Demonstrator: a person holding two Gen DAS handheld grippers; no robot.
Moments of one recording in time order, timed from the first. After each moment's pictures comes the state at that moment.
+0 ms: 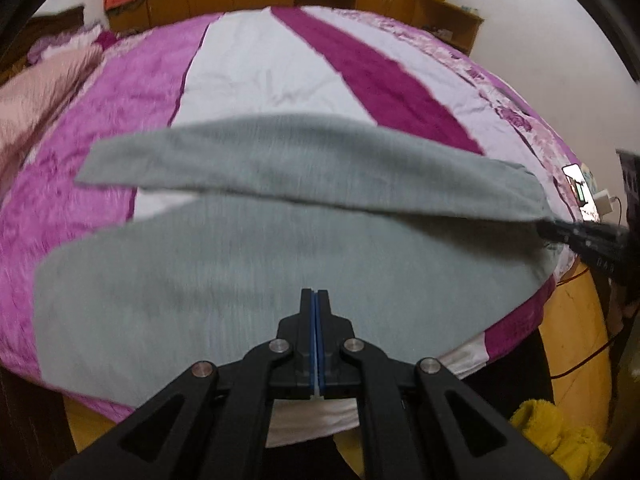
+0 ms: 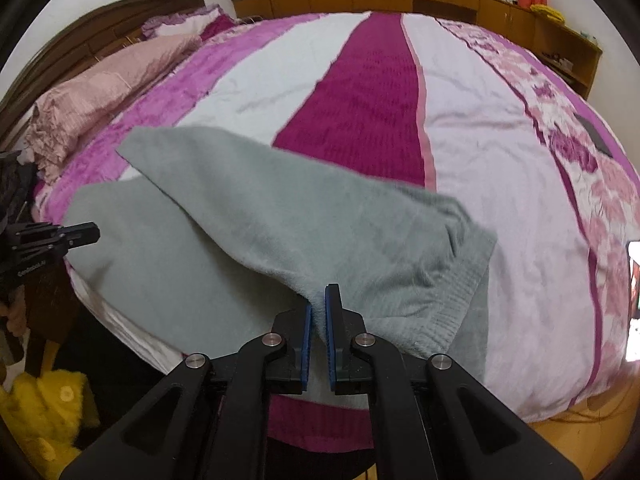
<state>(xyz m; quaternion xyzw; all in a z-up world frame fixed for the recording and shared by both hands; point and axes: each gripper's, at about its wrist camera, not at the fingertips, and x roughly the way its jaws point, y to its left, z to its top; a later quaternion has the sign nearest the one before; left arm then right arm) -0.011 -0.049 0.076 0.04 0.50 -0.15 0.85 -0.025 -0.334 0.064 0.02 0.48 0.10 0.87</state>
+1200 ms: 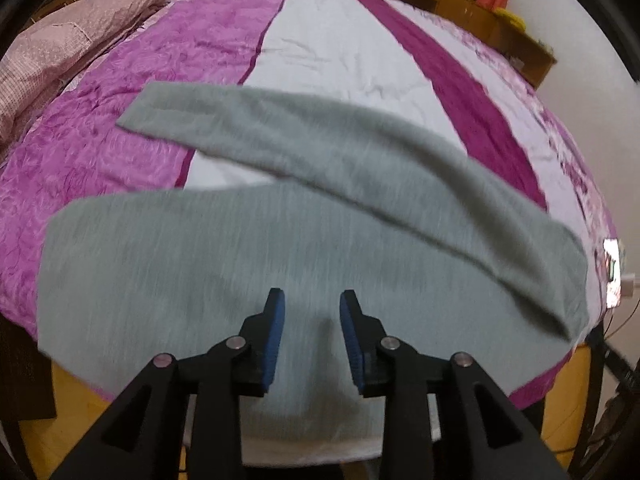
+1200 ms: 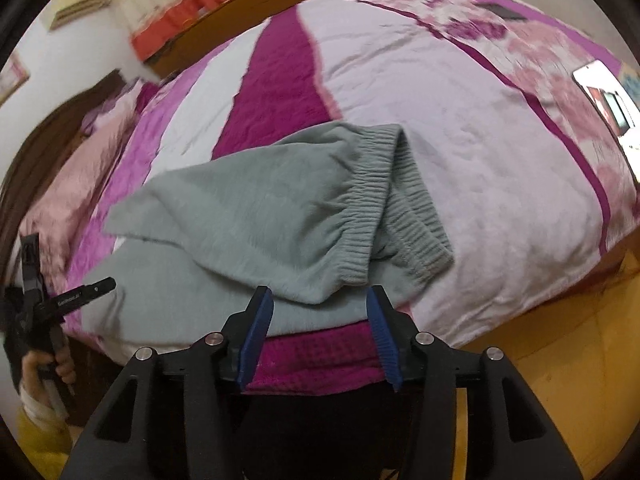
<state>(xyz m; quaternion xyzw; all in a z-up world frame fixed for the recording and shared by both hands) 0.037 -0.006 0.068 -0.04 0.53 -0.05 0.85 -0.077 -0.393 0.052 0.23 0.47 0.00 0.85</state>
